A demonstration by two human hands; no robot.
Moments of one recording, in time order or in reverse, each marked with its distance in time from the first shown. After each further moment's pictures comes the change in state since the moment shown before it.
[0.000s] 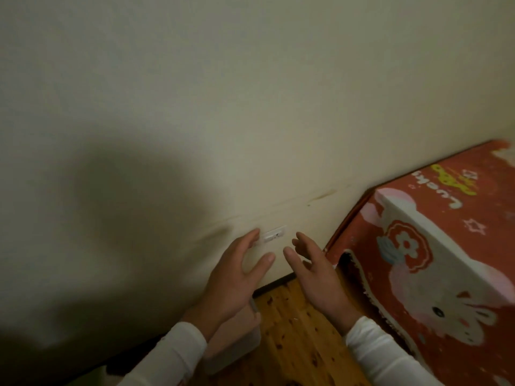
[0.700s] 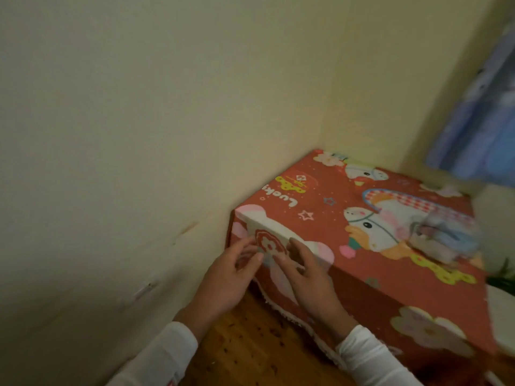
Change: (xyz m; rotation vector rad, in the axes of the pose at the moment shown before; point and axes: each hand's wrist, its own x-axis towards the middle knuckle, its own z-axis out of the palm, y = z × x) left_hand 0.001 0.183 0.231 -0.048 -0.396 0.237; right_hand -0.110 0.039 -0.273 -0.019 0.455 -0.048
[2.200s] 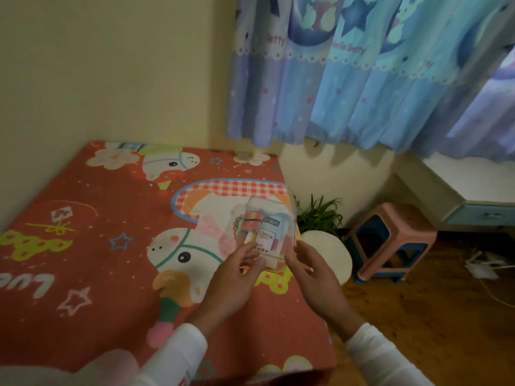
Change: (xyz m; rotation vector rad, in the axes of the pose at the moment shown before) left_hand 0.291 0.129 0.480 -0.098 -0.692 0.149; right_hand 0.128 0.219 -0.413 -0.166 0.667 0.451
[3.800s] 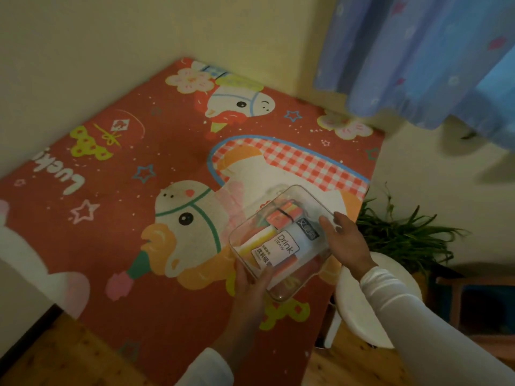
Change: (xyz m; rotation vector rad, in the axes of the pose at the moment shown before) left_hand 0.129 -0.050 0.167 -0.735 0.657 -0.546; right_hand 0.335 0.165 0.011 -0.231 -0.482 0.037
